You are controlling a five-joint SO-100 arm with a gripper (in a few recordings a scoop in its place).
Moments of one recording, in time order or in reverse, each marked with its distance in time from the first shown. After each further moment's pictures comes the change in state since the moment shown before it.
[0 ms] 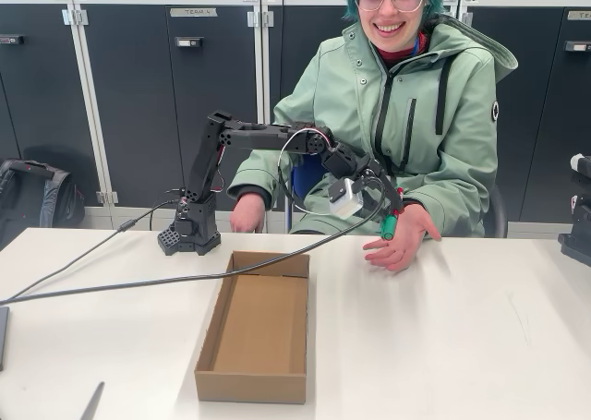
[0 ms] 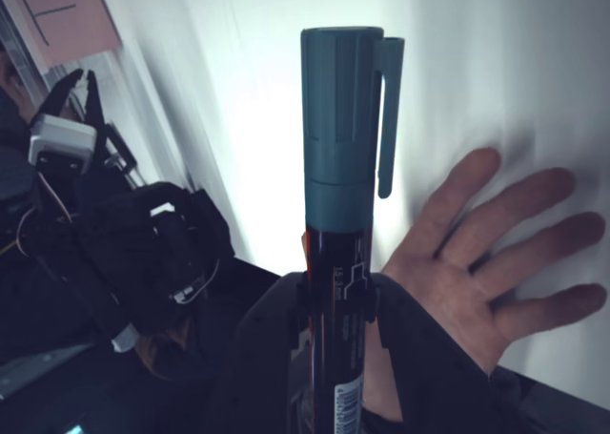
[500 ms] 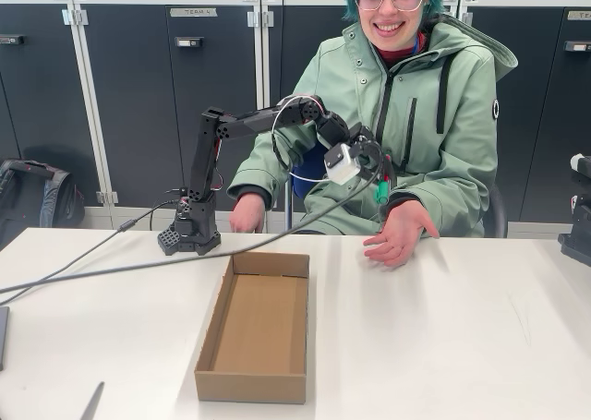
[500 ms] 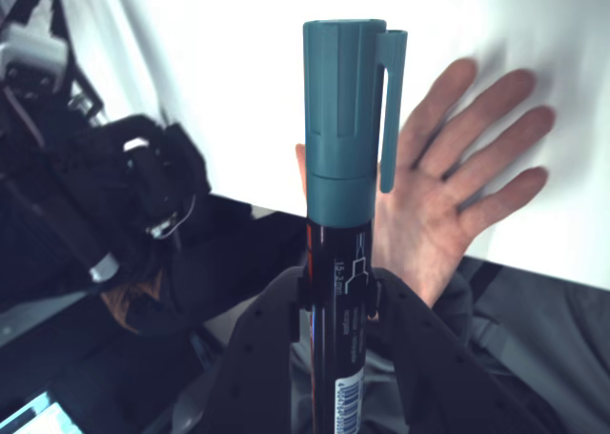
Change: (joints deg) arm -4.1 7.6 -5.1 18.4 1.6
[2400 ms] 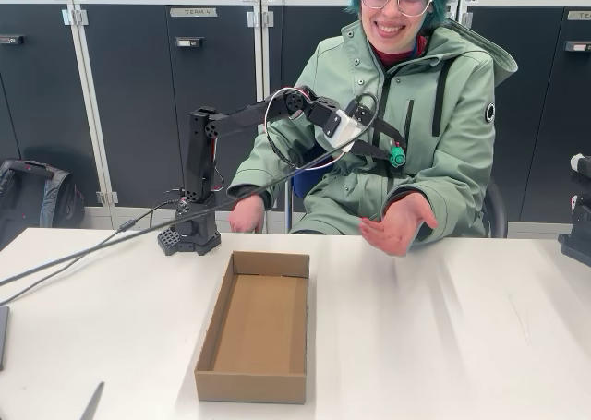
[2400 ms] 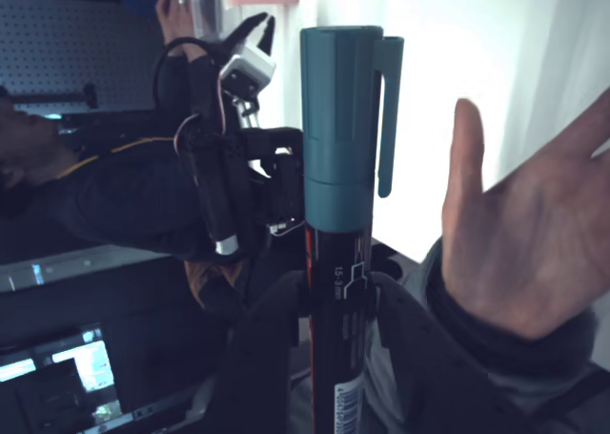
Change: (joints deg) arm 2.6 3.9 -4.8 -11.2 -13.2
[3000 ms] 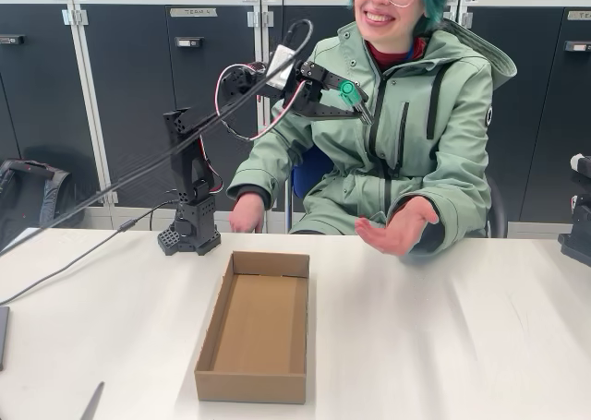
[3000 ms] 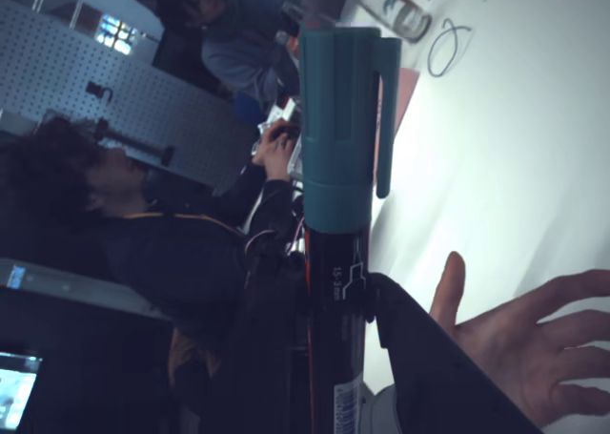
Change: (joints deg) arm 13.6 19.2 6.3 -4.9 -26.0
